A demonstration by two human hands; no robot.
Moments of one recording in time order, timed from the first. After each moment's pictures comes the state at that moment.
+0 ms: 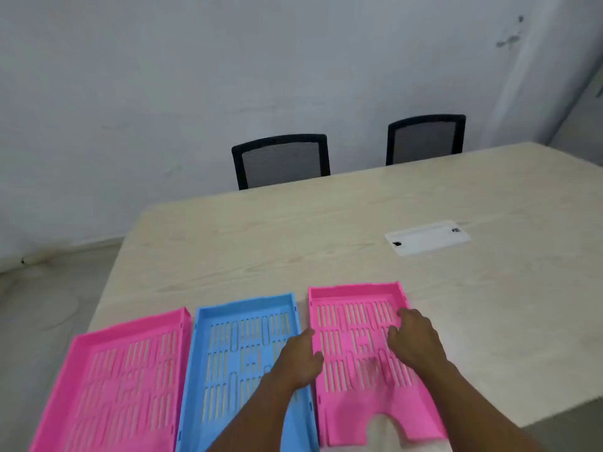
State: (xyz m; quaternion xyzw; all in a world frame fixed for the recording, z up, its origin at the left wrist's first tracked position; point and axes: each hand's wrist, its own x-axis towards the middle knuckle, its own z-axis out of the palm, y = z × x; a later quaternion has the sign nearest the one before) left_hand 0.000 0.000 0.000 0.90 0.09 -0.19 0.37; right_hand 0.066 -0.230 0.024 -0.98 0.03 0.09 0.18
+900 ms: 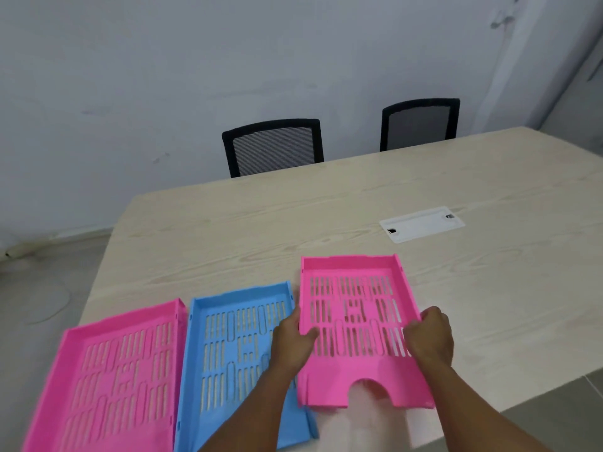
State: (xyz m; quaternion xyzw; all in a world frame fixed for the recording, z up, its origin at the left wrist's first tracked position) left_hand 0.007 0.003 -0.012 0.82 0.19 -0.08 0.53; right_hand 0.057 -0.247 0.005 -0.92 0.25 0.00 0.32
